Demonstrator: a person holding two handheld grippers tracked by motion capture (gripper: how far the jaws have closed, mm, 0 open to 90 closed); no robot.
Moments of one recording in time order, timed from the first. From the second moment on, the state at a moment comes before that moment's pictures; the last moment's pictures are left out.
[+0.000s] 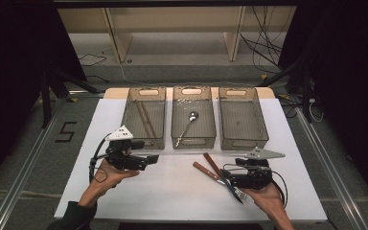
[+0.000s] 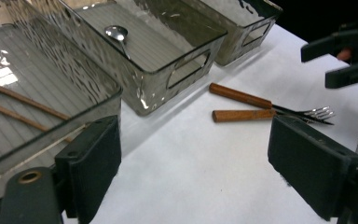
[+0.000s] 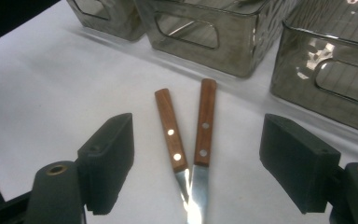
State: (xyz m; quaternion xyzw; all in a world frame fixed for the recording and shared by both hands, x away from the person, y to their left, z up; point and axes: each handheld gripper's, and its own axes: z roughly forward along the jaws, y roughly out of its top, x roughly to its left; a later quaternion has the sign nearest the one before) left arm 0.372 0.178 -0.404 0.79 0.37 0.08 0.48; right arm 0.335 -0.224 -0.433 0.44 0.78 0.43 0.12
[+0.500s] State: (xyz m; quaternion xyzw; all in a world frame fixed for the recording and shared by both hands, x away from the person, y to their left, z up) left arm 0.348 0.186 -0.425 0.79 0.35 0.10 0.50; right arm 0.363 -0.222 -0.431 0.45 0.80 0.39 0.10
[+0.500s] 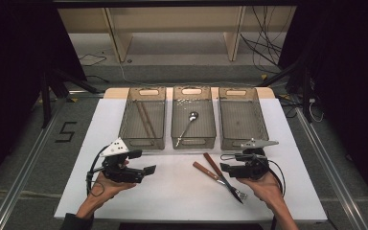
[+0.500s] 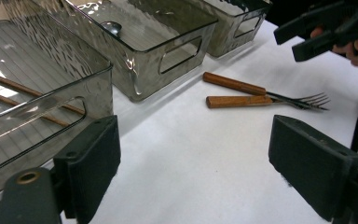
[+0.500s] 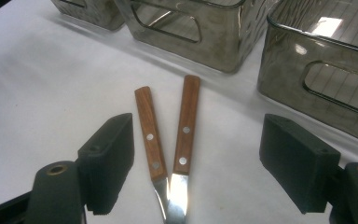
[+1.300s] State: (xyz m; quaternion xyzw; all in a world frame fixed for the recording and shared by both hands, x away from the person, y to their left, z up) left arm 0.330 0.202 -0.444 0.77 0.37 0.11 0.51; right arm 0.388 -0.201 -0.442 0.45 0.84 0.30 0.05
